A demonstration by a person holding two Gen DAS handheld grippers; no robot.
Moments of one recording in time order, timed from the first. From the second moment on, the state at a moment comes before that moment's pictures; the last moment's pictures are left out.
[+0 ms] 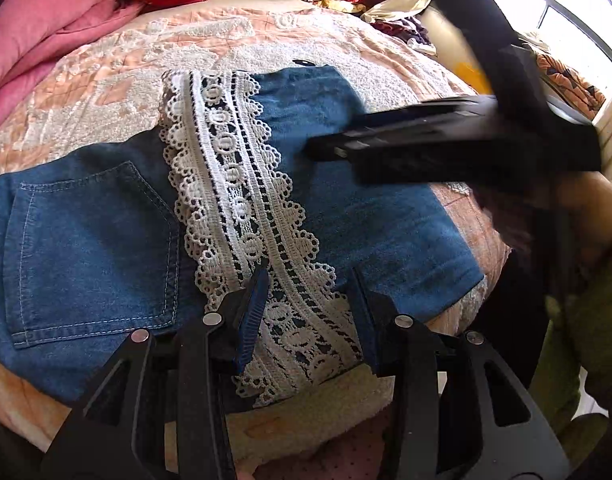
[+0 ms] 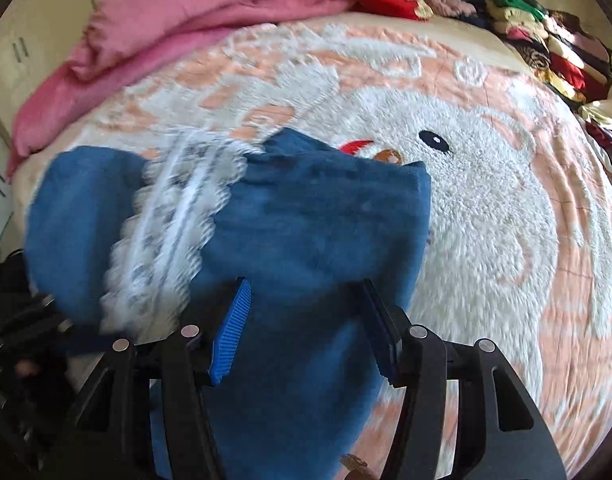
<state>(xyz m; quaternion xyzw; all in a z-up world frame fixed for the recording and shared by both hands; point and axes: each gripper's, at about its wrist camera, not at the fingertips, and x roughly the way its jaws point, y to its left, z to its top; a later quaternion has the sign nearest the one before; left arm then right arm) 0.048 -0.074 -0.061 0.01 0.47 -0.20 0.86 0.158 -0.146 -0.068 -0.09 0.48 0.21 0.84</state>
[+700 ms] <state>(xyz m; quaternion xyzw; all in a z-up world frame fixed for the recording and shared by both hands) 0.049 -0.069 -0.062 -0.01 0.47 -0.21 0.86 0.228 -0.137 -0.059 -0.04 0.47 0.19 0.86</state>
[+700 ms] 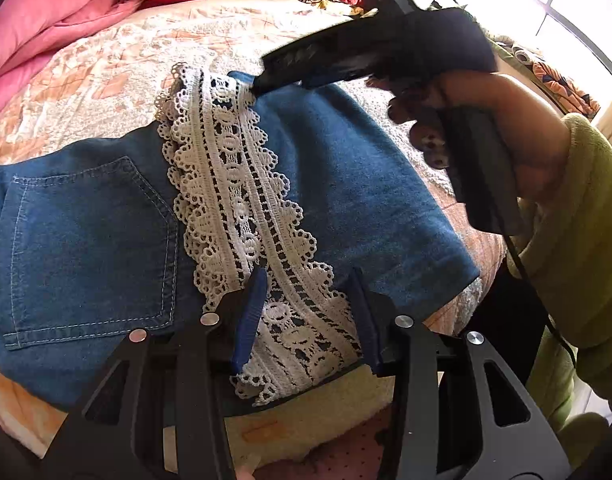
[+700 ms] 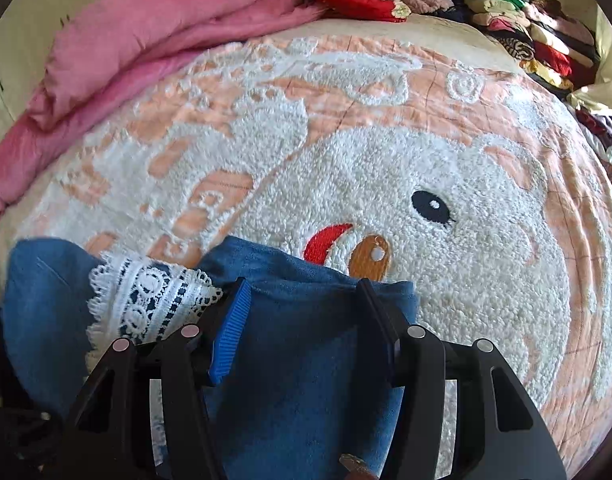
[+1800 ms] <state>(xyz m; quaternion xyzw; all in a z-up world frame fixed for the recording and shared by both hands) 0.024 -0.027 -0.001 -0.02 0.42 -0.15 0.89 0.110 -0.203 0.020 0.05 0.39 0.22 0.89</state>
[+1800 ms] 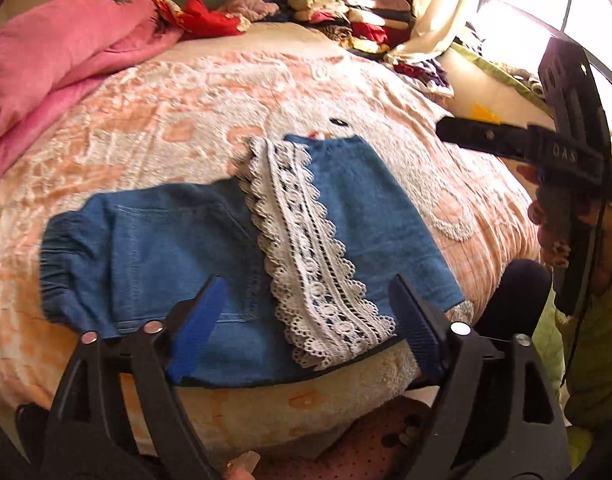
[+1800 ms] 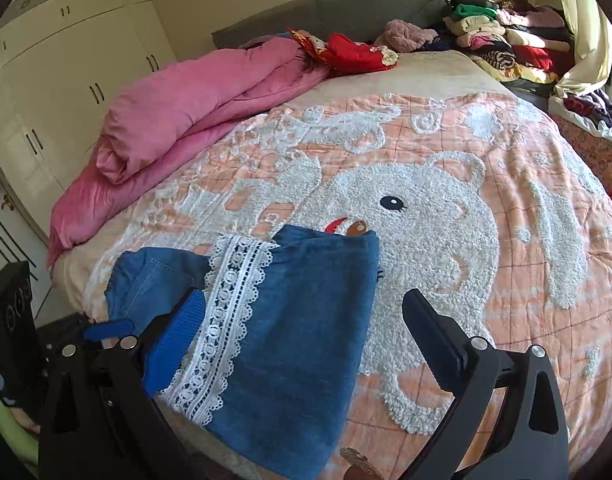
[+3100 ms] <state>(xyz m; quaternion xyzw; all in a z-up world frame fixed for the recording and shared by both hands) -0.008 0.131 -0.025 -0.18 0.43 -0.03 0.88 0.140 -0.019 0.044 -0.09 0.39 0.37 0.84</state>
